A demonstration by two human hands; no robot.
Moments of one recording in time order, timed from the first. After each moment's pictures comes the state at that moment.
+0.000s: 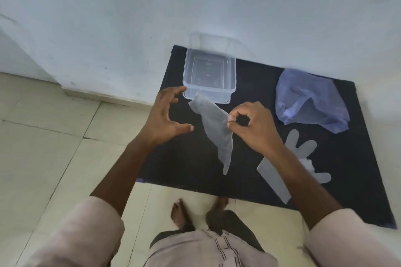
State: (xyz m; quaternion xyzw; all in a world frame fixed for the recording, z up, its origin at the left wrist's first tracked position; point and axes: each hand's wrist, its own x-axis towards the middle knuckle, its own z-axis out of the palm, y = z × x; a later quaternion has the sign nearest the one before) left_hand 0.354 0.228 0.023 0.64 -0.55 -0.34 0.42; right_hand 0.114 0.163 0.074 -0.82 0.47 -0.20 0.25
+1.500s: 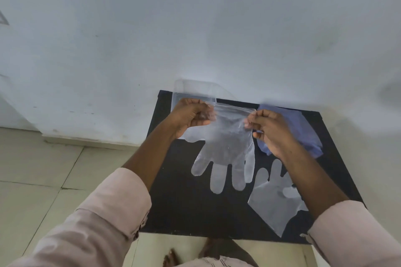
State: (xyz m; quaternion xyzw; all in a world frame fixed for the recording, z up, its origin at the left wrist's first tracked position) left_hand 0.316 0.110 0.096 0.49 -0.38 -0.62 0.48; right_hand 0.078 0.101 0.127 -0.50 0.57 -0.36 0.54
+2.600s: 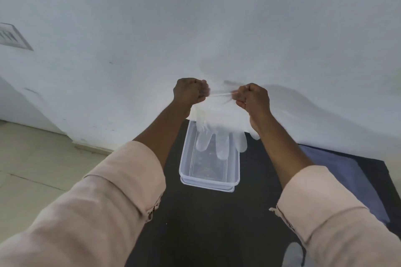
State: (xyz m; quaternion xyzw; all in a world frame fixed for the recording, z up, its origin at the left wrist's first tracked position) left_hand 0.391 -0.096 0.124 0.64 -0.27 -0.43 0.57; right_hand 0.216 -0.141 0.124 -0.53 0.51 -0.41 0.54
